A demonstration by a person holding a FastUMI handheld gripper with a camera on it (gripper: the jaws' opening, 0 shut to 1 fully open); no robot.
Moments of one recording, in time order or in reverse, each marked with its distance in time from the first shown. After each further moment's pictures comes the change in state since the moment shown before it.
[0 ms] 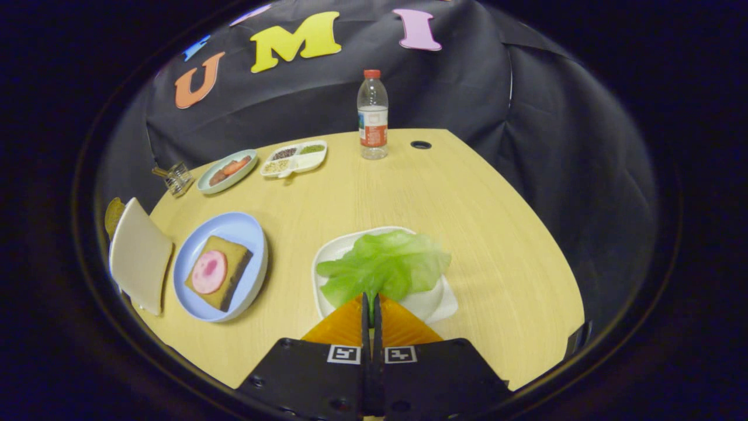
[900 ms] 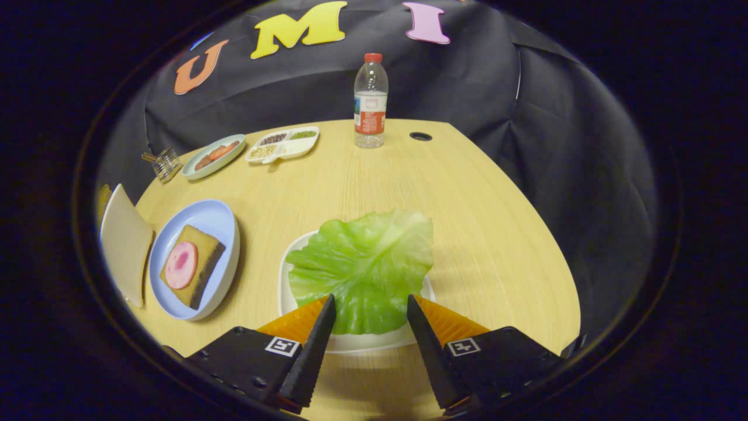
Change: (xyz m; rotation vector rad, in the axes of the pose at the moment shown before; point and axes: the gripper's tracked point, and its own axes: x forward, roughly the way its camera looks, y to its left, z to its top) arm 0.051 -0.019 -0.017 -0.024 0.081 -0.013
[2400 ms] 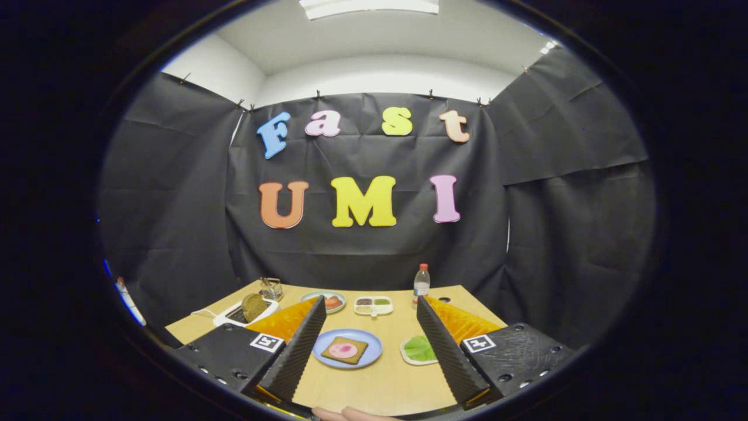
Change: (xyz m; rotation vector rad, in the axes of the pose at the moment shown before) arm -0.386 0.120 0.028 -0.024 -0.857 0.112
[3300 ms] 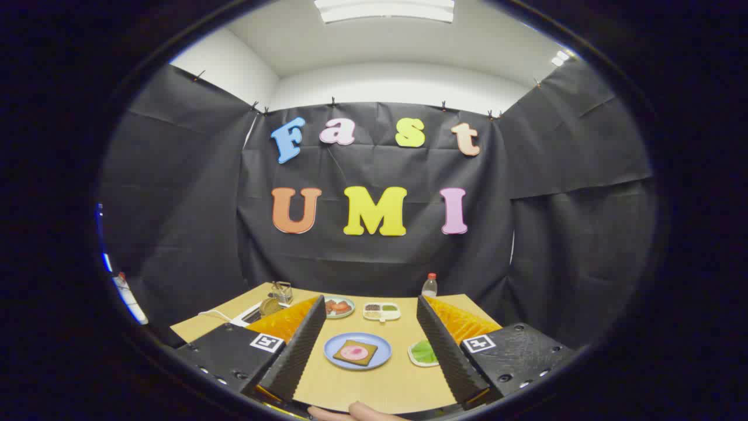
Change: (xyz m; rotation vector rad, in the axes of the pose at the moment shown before) arm -0.041 0.046 0.021 -0.040 -0.030 0.036
